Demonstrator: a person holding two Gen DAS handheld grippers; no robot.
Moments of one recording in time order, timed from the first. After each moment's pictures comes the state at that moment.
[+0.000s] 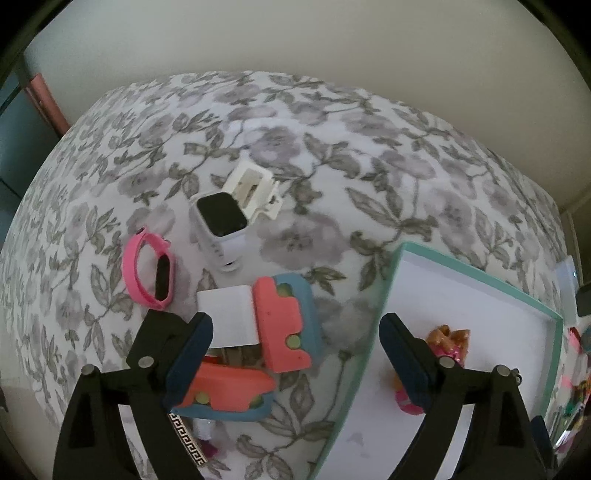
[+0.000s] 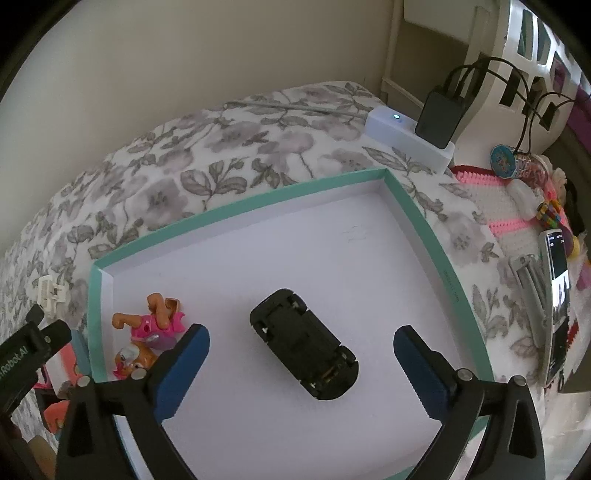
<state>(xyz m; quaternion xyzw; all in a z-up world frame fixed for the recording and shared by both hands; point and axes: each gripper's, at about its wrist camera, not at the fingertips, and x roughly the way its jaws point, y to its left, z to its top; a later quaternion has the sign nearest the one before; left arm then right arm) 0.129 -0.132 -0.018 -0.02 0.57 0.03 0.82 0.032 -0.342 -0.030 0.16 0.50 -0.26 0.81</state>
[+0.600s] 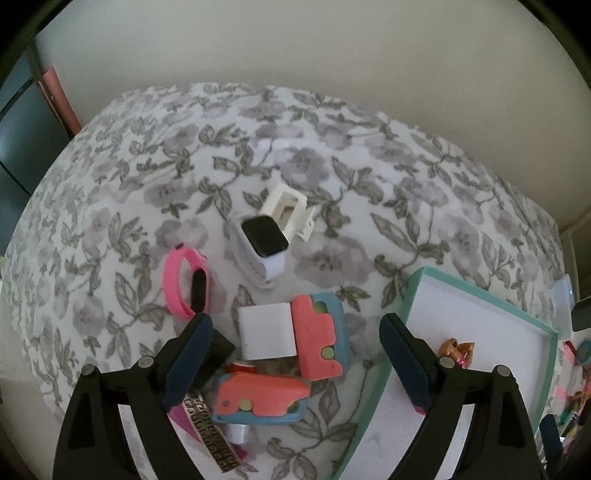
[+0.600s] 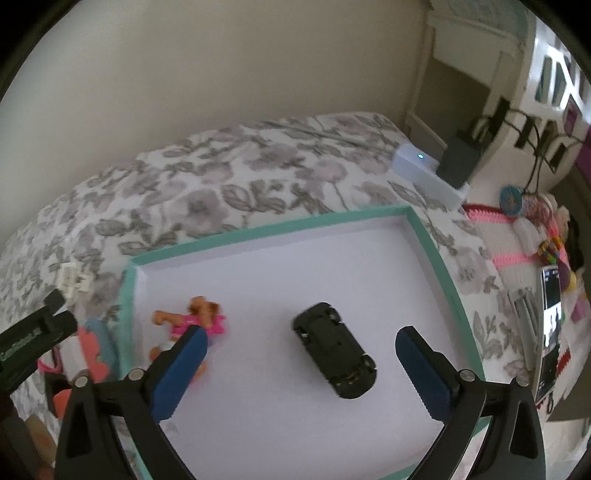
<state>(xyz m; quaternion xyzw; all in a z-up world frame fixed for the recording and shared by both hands) 0.128 -0.105 0.007 -0.03 0.55 0.04 0.83 0.037 -0.309 0.004 0.12 0.48 -0.22 0.84</state>
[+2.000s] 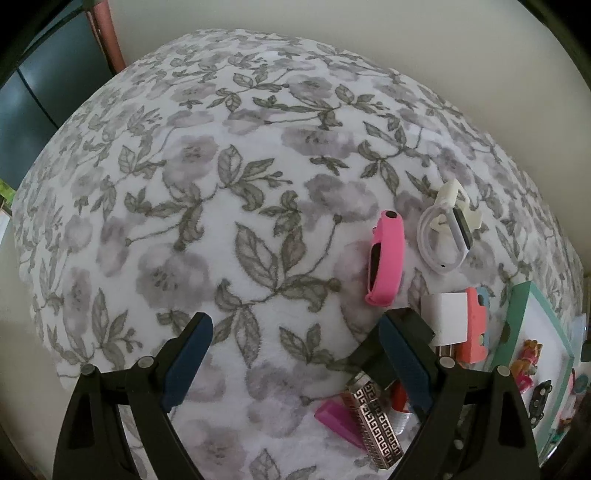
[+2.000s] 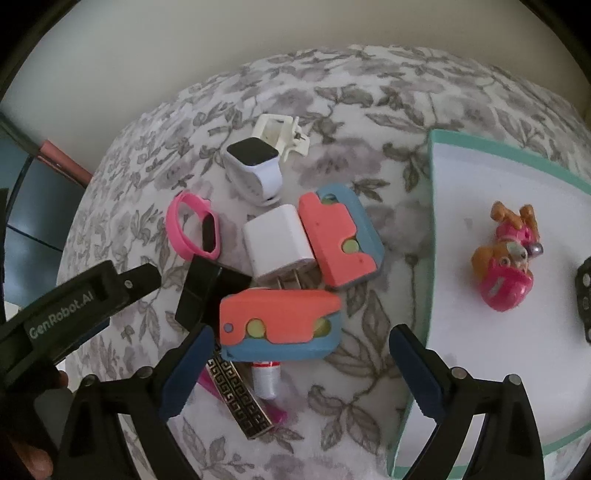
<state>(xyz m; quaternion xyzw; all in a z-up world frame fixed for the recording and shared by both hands) 0.106 0.041 -0.025 -0.11 0.59 0.10 0.79 0.074 -0.131 -0.054 0.14 0.57 0.05 0.81</state>
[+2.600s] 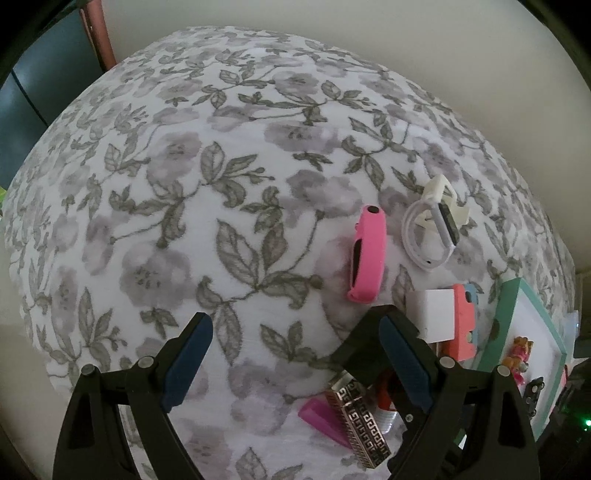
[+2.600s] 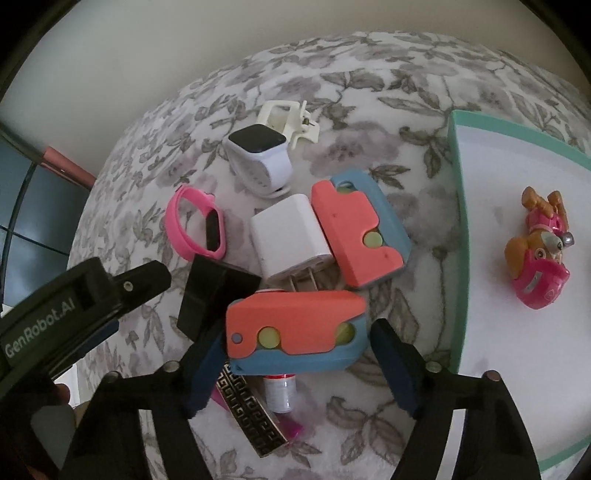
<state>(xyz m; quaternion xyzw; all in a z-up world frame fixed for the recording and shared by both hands) 0.108 0.034 -0.027 -0.12 0.59 0.08 0.79 0.082 -0.124 -0.072 0.16 0.58 0.06 0.79</state>
